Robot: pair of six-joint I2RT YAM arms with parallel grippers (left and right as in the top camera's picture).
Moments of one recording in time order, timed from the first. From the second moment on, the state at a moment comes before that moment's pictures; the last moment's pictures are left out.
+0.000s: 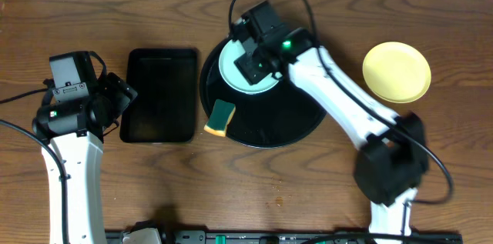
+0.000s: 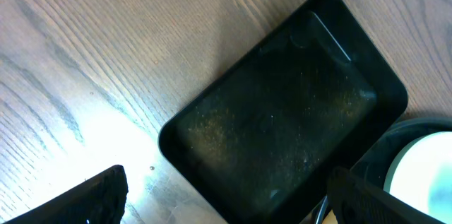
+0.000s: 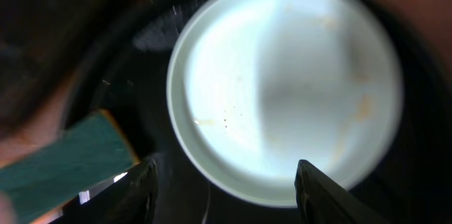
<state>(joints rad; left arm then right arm) 0.25 1.24 1.15 -0.98 -0.08 -0.62 0.61 2.07 1.78 -0.79 -0.07 -0.09</state>
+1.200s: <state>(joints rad) 0.25 1.24 1.15 -0.98 -0.08 -0.62 0.58 2.18 1.78 -0.96 0.06 -0.75</state>
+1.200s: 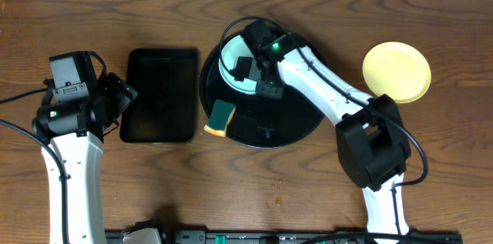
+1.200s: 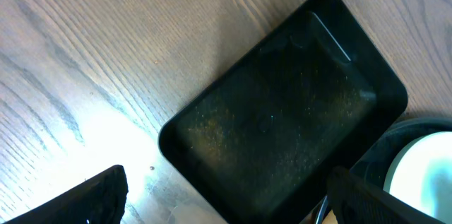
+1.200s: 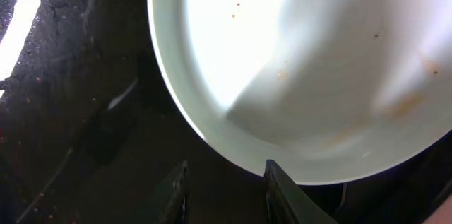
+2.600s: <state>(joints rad) 0.25 1.24 1.15 -0.98 -0.08 -0.62 0.58 2.22 1.79 -0.87 -0.05 -0.81</state>
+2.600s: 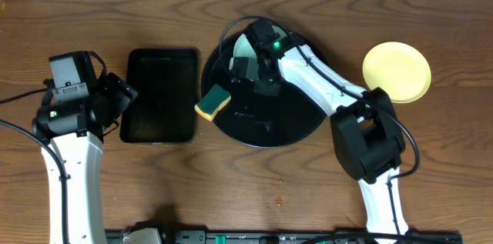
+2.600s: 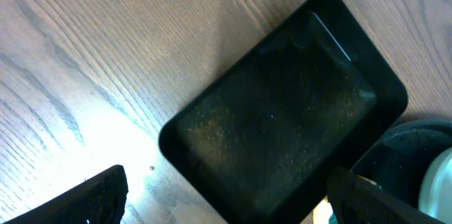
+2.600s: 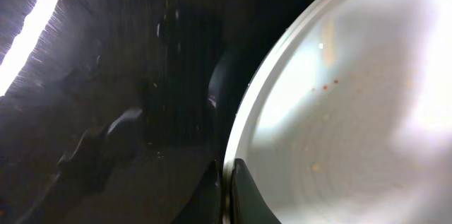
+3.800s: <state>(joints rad) 0.25 1.24 1.15 -0.98 -0.08 -0.62 0.57 2.15 1.87 -0.68 -0.29 -0.03</state>
